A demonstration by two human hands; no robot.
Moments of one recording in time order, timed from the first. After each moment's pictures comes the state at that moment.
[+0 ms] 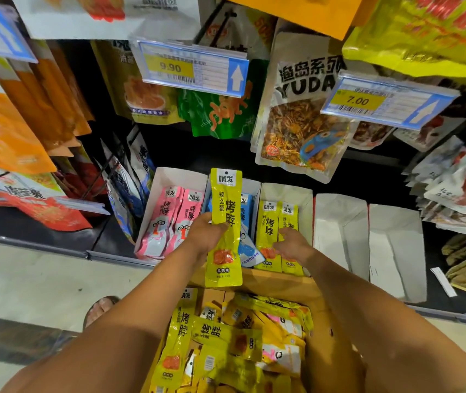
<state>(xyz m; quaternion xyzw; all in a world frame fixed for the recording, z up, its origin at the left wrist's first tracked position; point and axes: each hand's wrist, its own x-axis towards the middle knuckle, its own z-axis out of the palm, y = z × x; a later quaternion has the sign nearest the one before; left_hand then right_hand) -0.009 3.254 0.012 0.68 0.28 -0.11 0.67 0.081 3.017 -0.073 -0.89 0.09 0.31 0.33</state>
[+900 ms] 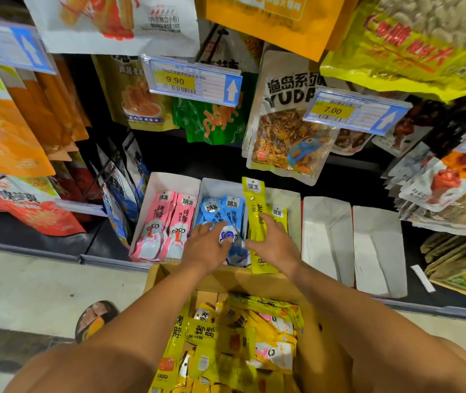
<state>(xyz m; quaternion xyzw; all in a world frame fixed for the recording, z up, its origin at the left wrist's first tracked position) -0.033 3.243 -0.008 0.93 0.10 -0.14 0.32 0.024 3.054 -0.005 -0.95 -0.02 0.15 0.25</state>
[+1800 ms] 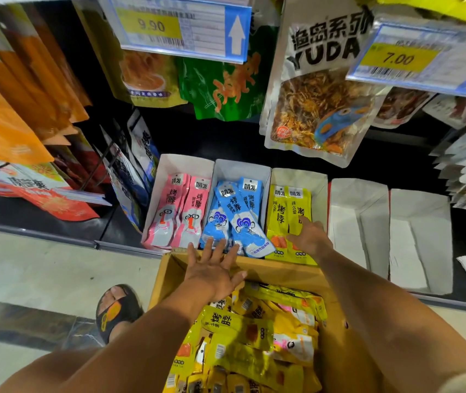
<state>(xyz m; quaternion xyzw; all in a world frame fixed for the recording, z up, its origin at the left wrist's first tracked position) -0.067 3.241 -0.053 0.93 0.01 -0.37 0.03 0.088 2.994 -0.119 -0.96 0.05 0.24 0.15</state>
